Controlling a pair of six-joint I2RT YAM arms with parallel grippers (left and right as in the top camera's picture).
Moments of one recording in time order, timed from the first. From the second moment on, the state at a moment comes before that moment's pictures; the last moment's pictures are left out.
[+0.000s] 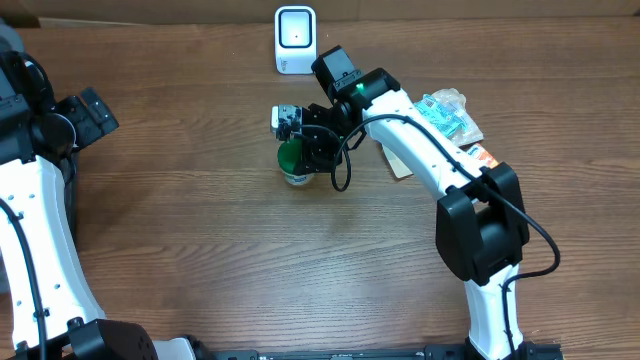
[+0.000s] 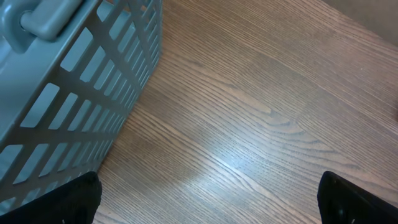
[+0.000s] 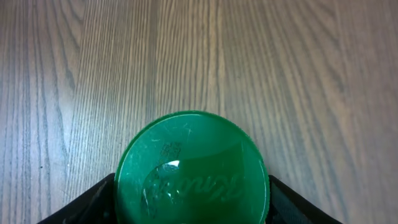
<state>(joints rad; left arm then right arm) 0.41 1.54 1.57 -0.97 -0.03 -0.20 0.53 2.19 1.87 -0.97 -0.56 -0.95</state>
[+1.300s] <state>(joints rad) 0.41 1.54 1.57 -0.97 -0.03 -0.20 0.69 2.31 2.06 -1.10 0.06 0.73</state>
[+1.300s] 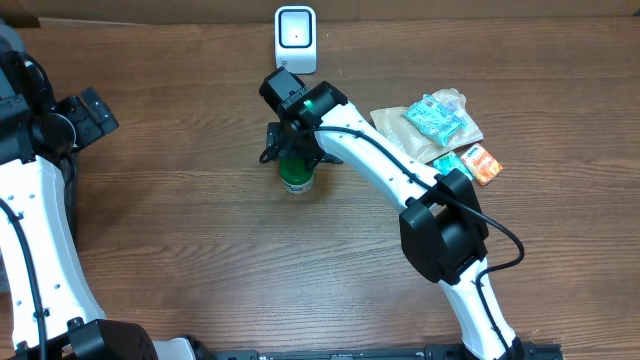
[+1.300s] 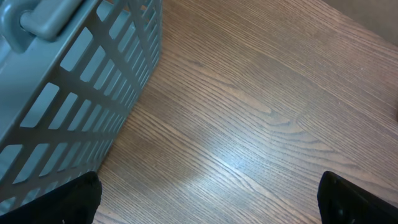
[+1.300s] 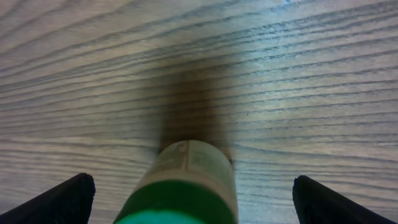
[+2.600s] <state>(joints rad) 0.41 1.54 1.57 -0.97 -0.03 -0.20 0.60 2.29 2.21 -1.24 -0.56 0.06</state>
